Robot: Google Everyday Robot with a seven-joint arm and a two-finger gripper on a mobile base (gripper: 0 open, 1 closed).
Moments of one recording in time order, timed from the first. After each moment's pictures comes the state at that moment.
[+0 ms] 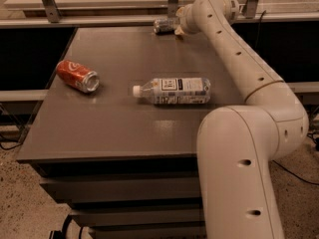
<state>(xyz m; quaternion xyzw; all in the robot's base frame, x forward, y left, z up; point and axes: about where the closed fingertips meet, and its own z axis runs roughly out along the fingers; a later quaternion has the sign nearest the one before) 0.959 -0.103 0.871 -0.62 0.58 -0.24 0.46</state>
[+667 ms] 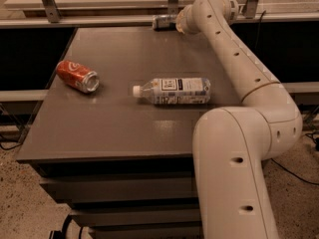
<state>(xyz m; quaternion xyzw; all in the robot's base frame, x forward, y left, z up) 0.965 -0.106 0.861 -0.63 0.58 -0.25 0.45</state>
